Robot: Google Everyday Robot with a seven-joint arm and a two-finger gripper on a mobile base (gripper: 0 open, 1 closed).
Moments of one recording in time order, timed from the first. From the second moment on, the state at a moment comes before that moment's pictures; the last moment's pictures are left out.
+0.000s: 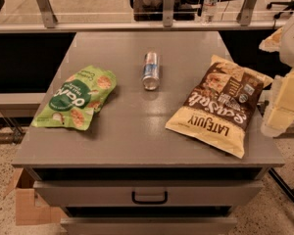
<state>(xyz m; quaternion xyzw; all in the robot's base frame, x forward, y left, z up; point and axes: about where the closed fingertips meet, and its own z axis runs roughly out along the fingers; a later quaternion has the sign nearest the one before) 0.438 -0.217 0.976 -0.60 0.78 -0.03 0.16</state>
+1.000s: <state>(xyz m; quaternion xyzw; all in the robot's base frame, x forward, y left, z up) 0.490 -0.194 0.989 -0.53 0.83 0.03 0.19</state>
